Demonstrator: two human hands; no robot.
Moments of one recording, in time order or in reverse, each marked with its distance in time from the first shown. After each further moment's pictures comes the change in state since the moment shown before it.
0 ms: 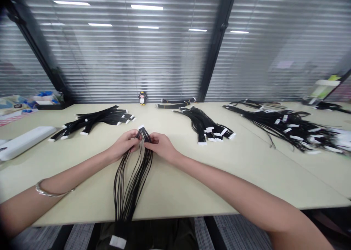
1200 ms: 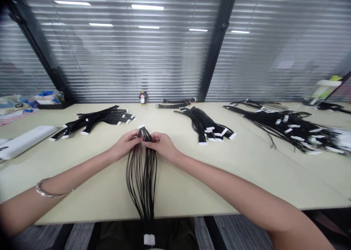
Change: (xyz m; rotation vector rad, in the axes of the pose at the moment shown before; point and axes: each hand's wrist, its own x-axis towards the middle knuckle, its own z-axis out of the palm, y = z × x) left_hand -0.001 0.006 0.003 0.081 0.033 0.055; right_hand 0.002 0.000 -0.001 0.096 0.008 0.048
